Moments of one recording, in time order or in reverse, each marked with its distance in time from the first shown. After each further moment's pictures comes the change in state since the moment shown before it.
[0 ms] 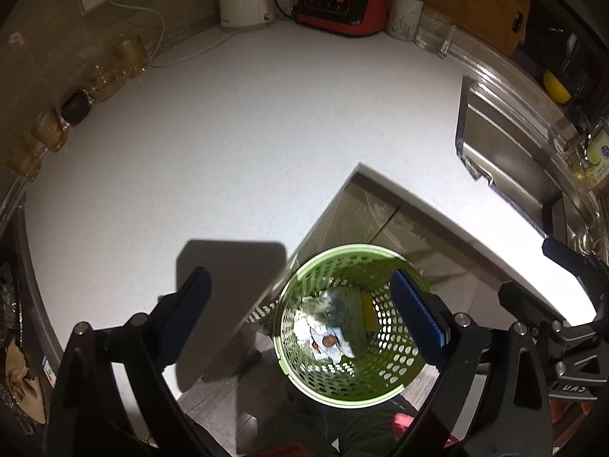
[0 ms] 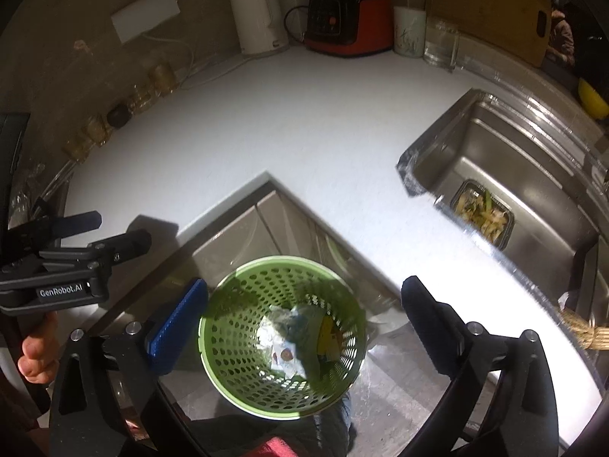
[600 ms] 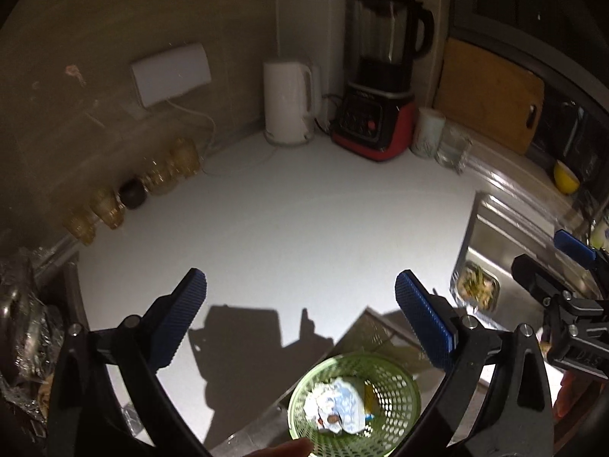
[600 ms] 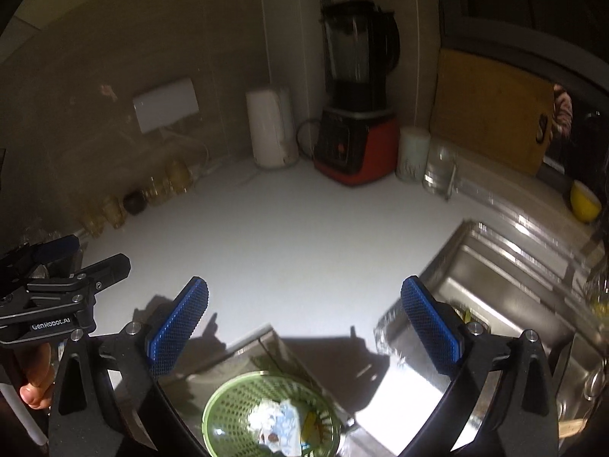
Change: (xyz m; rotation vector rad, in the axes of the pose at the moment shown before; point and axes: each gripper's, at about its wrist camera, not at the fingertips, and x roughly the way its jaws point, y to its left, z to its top) left arm -0.112 0.005 0.083 -0.092 -0.316 0.126; right arm -0.083 0.004 0.121 -0.088 -0.308 0.013
